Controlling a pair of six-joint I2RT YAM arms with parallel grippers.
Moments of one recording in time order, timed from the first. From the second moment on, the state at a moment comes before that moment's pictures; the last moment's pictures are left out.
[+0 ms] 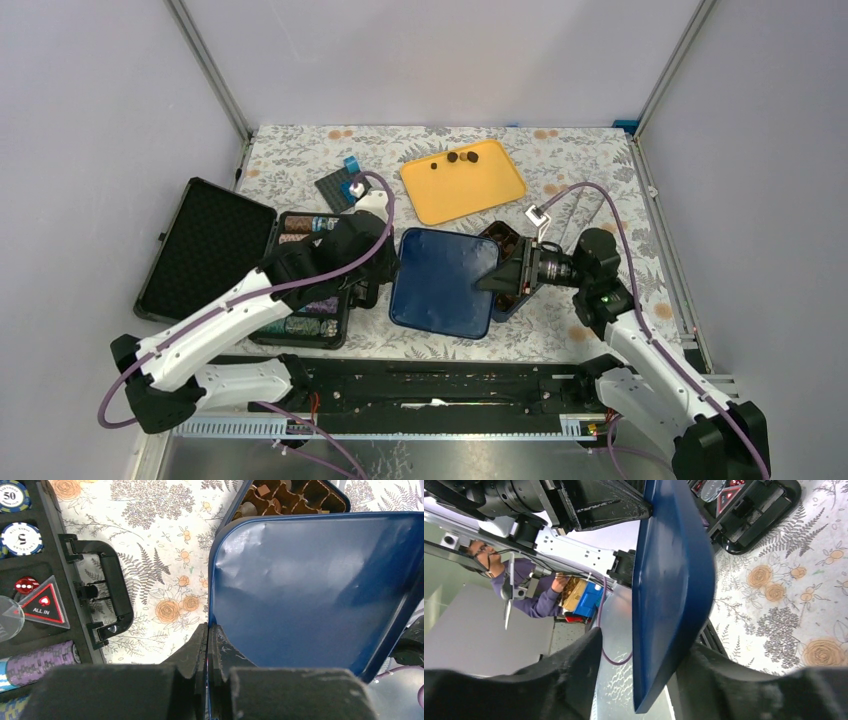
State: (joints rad) left arm -0.95 1.07 1.18 -0.85 -0.29 -0.64; right arm 0.36 0.83 0.48 0.27 -1.02 0.91
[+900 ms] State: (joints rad) left arm -0.77 1.15 1.33 -0.87 -0.32 -0.66; right arm 0.41 1.18 1.56 -1.00 0.28 0.22
